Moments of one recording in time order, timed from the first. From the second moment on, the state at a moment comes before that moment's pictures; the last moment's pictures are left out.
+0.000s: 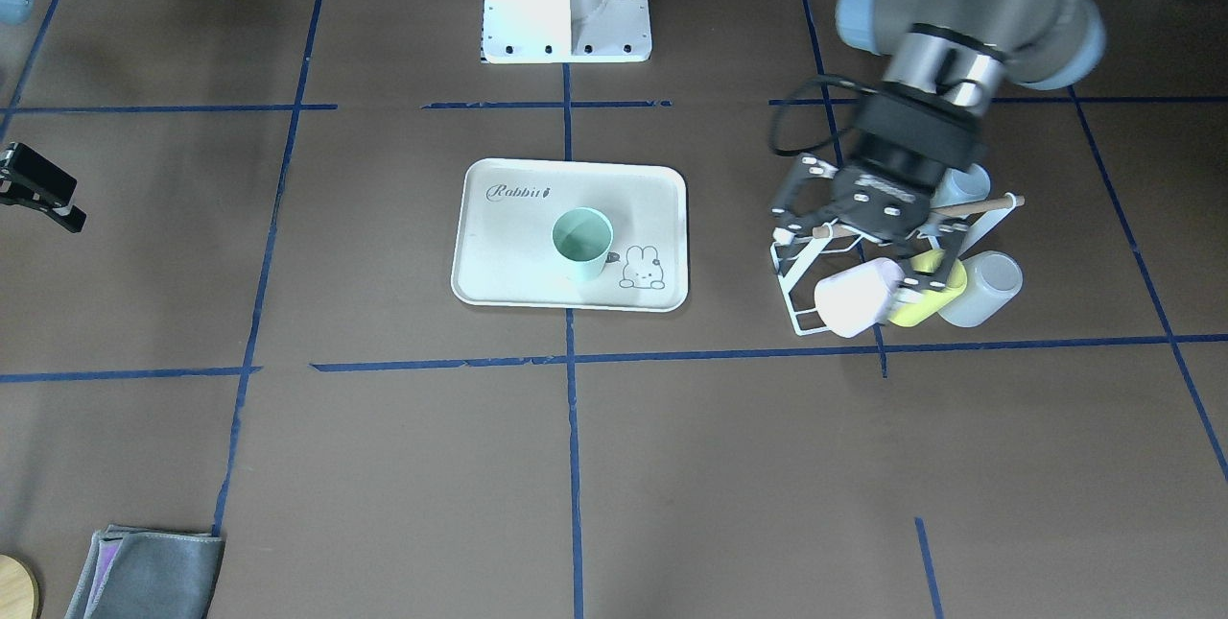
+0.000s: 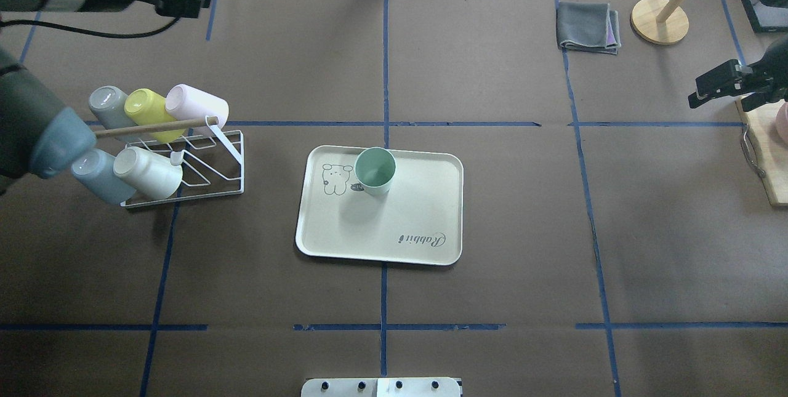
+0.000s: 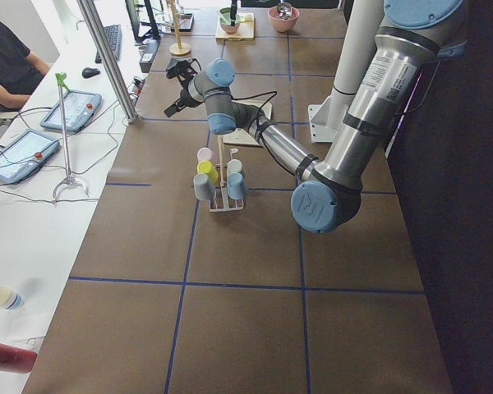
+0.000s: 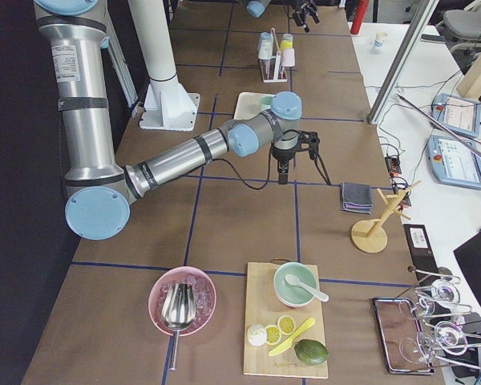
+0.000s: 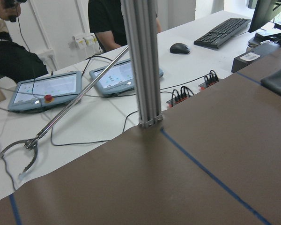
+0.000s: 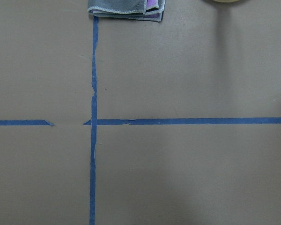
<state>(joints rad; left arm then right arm) -1.09 -1.95 -1.75 -2.27 -1.97 -0.54 1.21 -1.48 1.92 -1.50 2.32 0.63</state>
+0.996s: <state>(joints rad) -1.50 -1.77 -1.66 -1.77 -2.39 -0.19 1.34 -1.47 1.82 -1.50 2.39 0.41</state>
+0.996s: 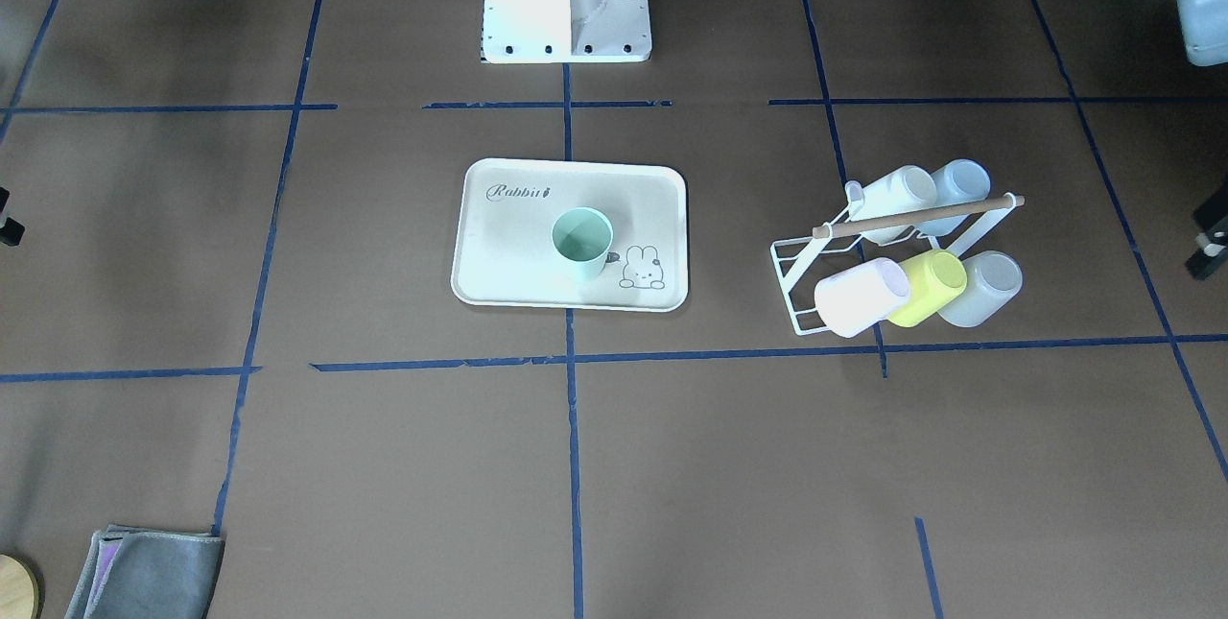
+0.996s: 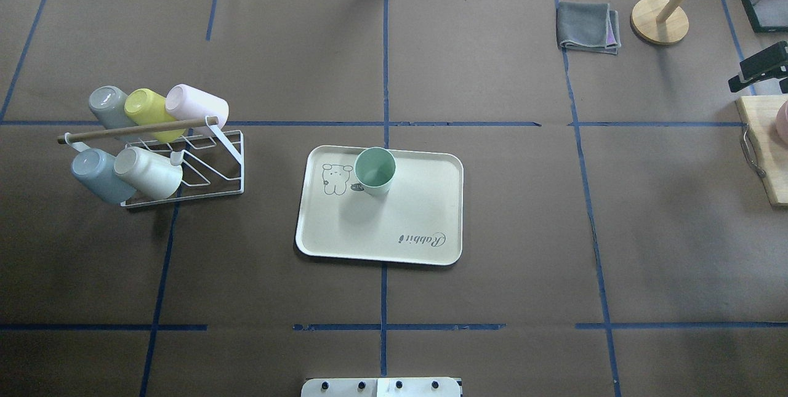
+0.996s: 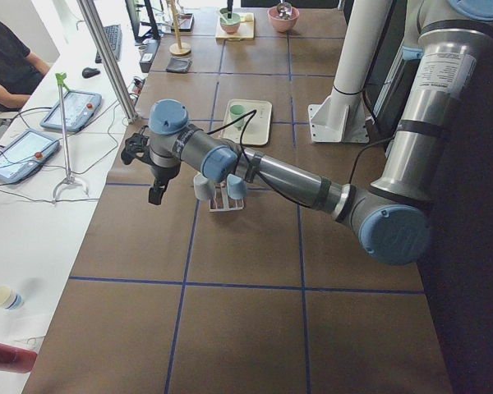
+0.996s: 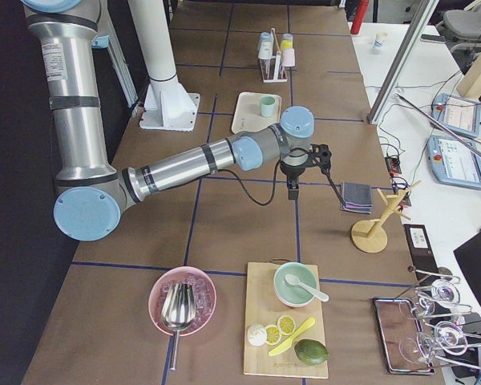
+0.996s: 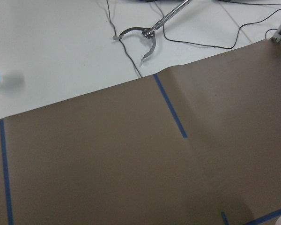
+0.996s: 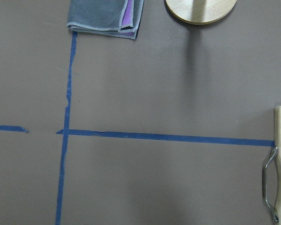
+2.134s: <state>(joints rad) -1.59 -1.68 -1.43 -1.66 -2.43 0.02 1.60 -1.56 1.59 -1.58 2.44 -0.04</state>
